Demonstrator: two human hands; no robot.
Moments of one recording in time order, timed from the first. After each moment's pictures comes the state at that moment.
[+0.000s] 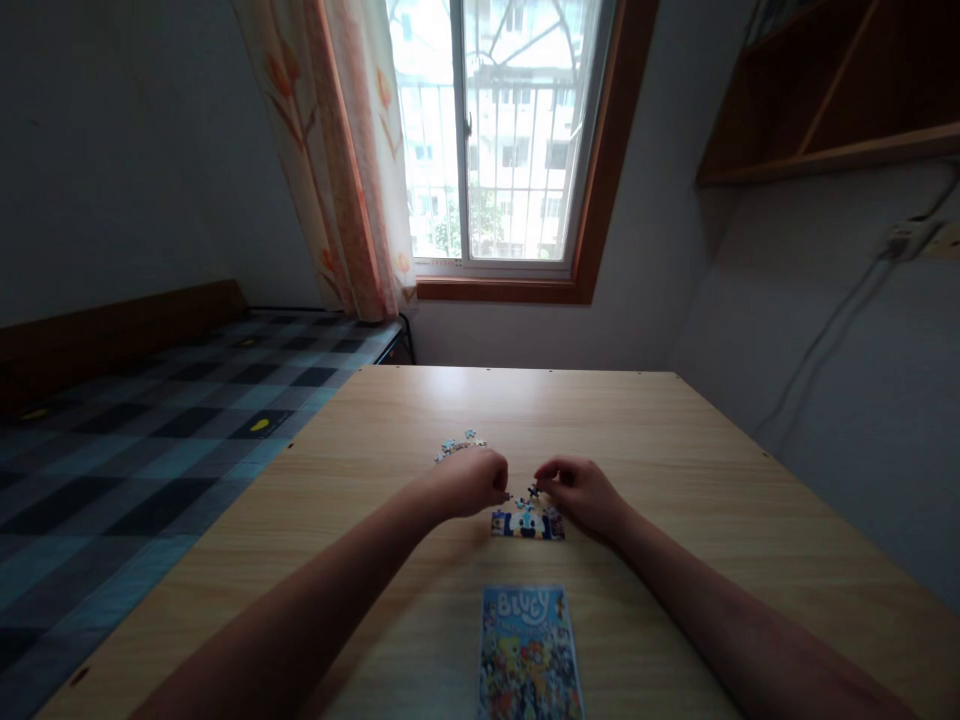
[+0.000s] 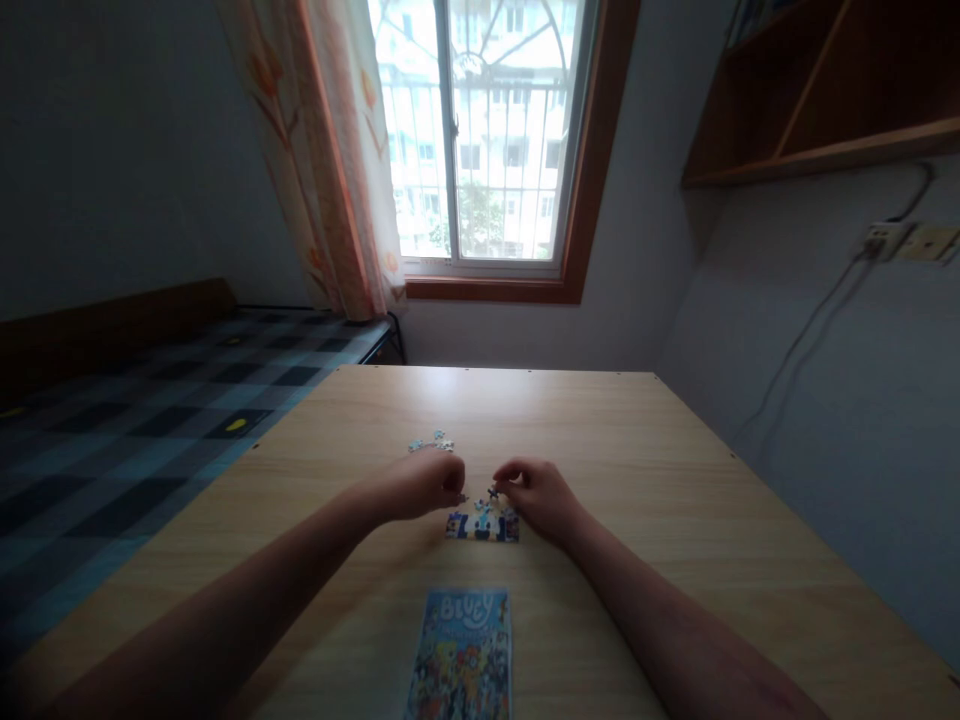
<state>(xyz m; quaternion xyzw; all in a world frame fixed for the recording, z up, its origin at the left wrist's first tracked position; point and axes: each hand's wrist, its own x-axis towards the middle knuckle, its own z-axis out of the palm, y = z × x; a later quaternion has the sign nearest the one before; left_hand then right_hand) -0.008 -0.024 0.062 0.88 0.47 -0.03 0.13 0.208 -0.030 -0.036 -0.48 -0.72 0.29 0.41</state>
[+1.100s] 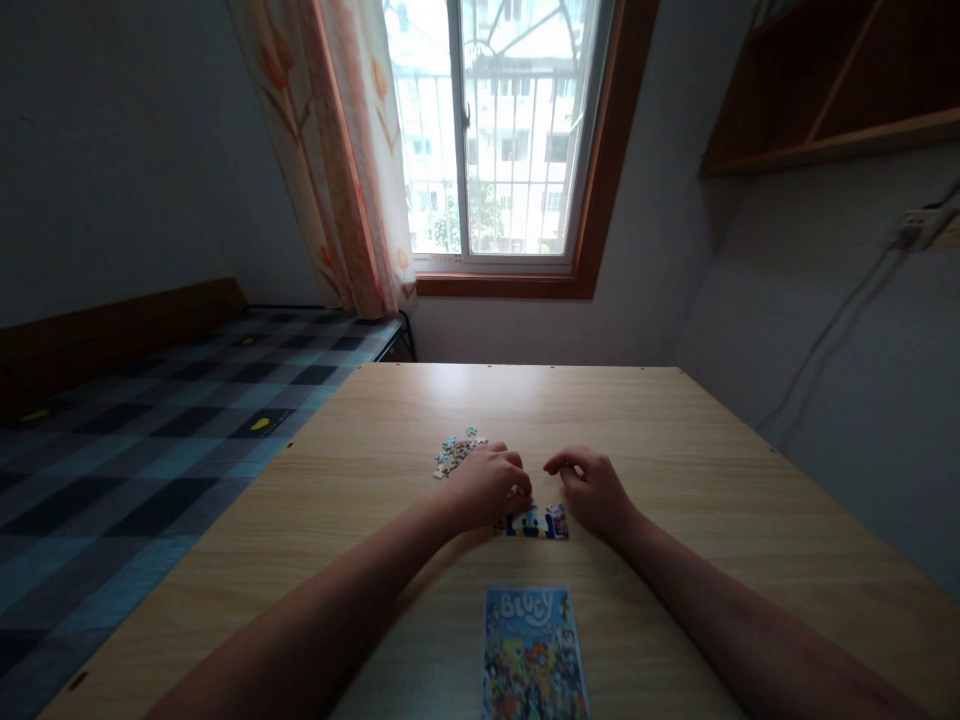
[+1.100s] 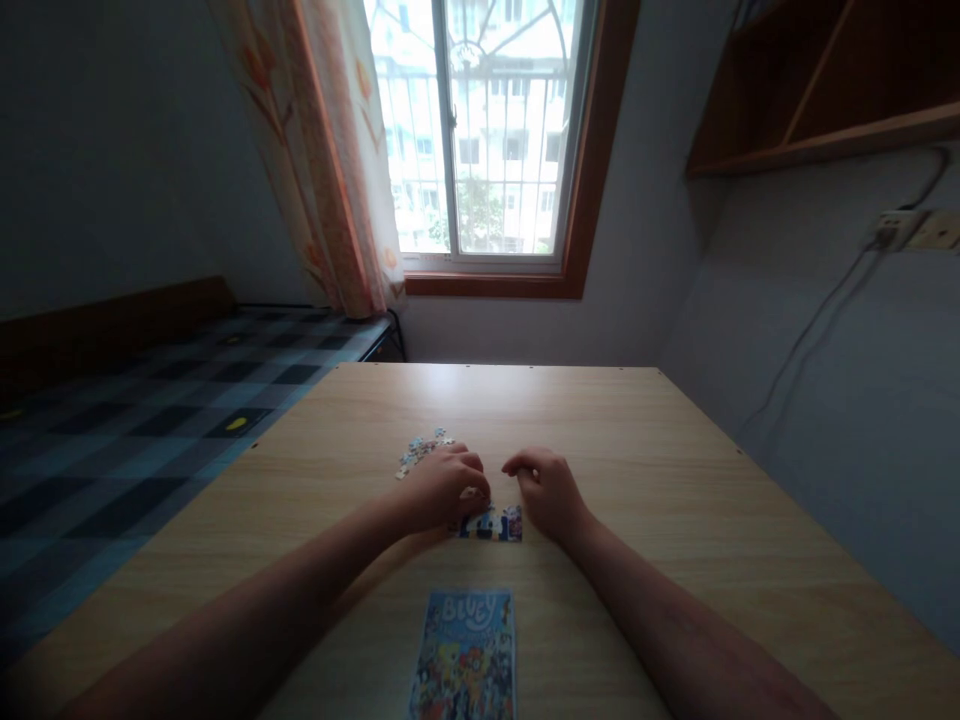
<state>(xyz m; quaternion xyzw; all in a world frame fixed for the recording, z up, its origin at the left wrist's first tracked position) 0.001 -0.018 0.028 0.94 0.34 0.06 0.06 0.207 -0.031 -0.032 -0.48 -0.71 0.19 0.48</state>
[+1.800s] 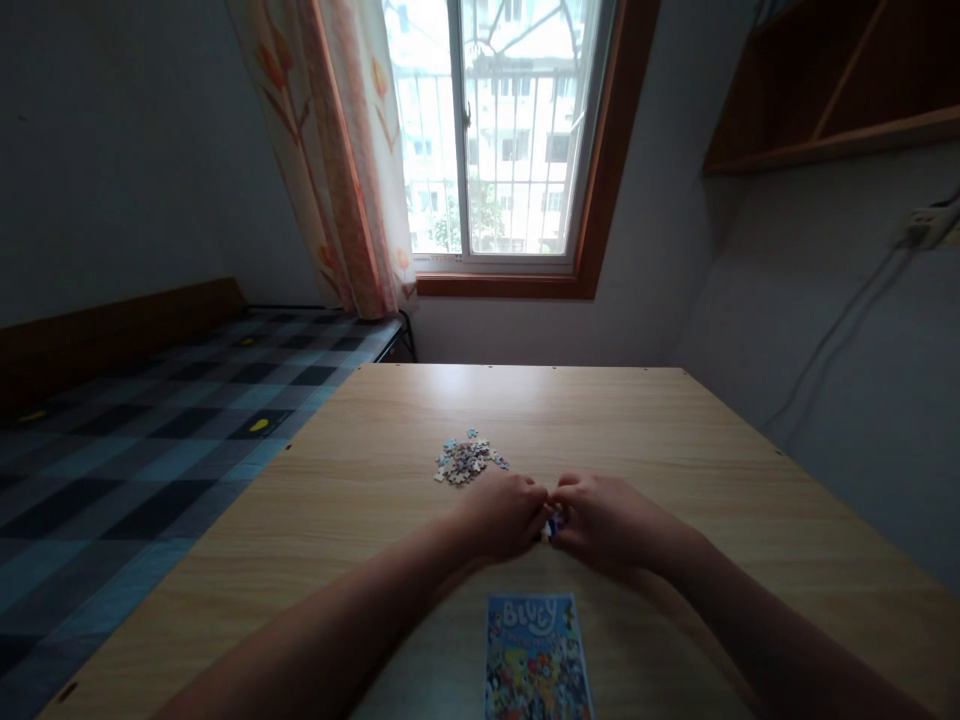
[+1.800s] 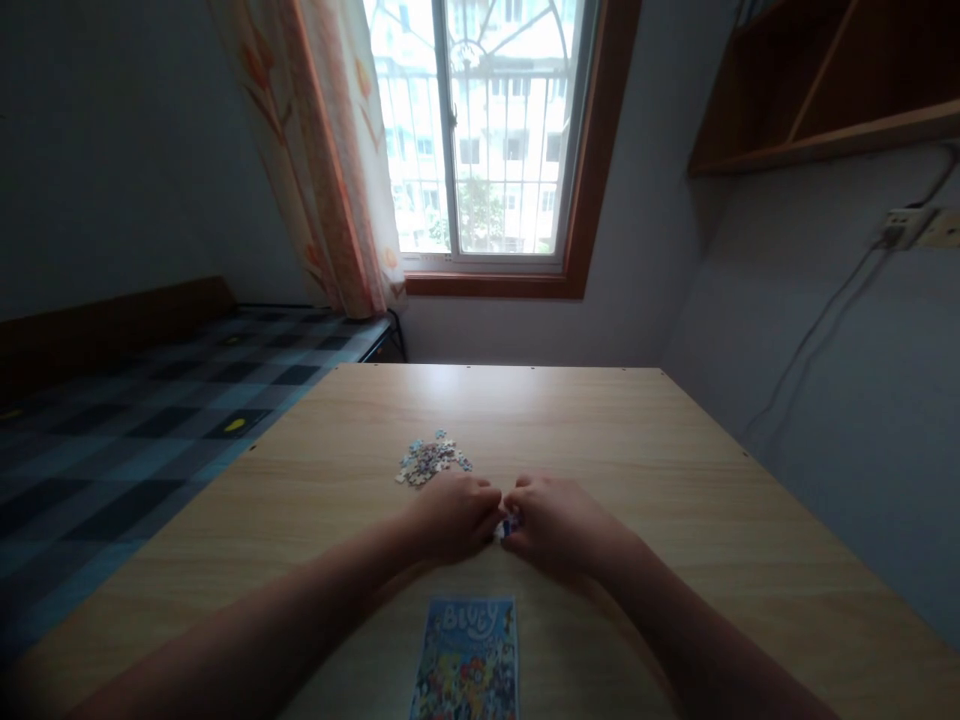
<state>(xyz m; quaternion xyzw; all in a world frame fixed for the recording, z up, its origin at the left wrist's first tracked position) 0.017 -0.038 0.012 0.93 0.35 0.06 -0.02 0.214 -0.068 0.021 -0.46 -0.87 0.13 0.13</state>
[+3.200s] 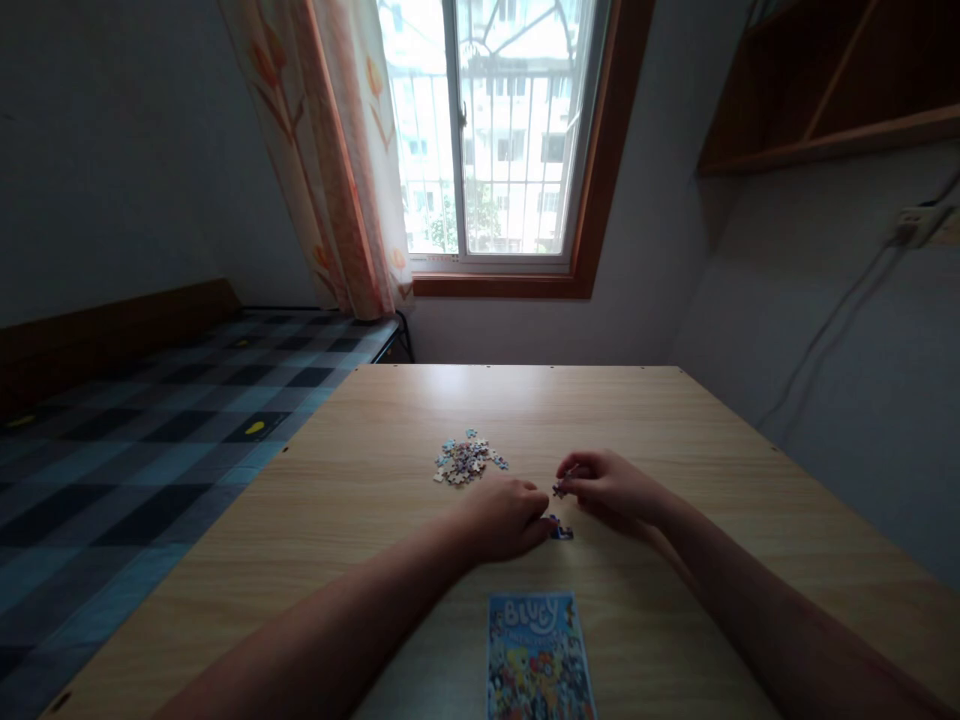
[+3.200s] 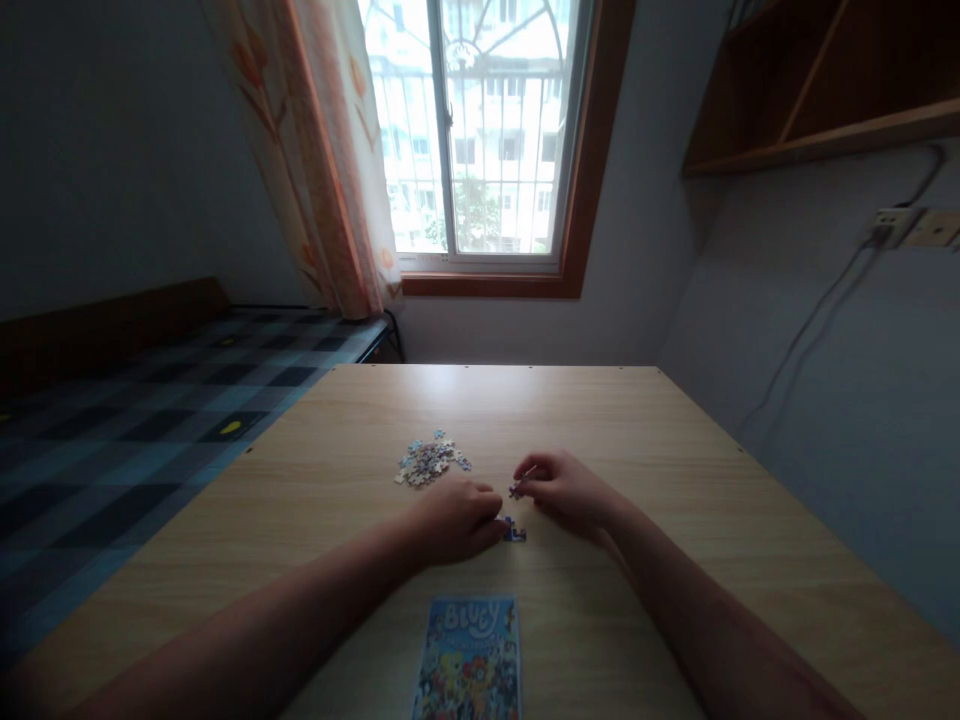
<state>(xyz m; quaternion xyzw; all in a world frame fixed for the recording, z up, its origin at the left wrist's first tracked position) 0.011 -0.034 -0.002 0.95 0.28 0.11 0.00 0.238 -0.027 -0.007 -0.46 -0.66 0.50 0.30</state>
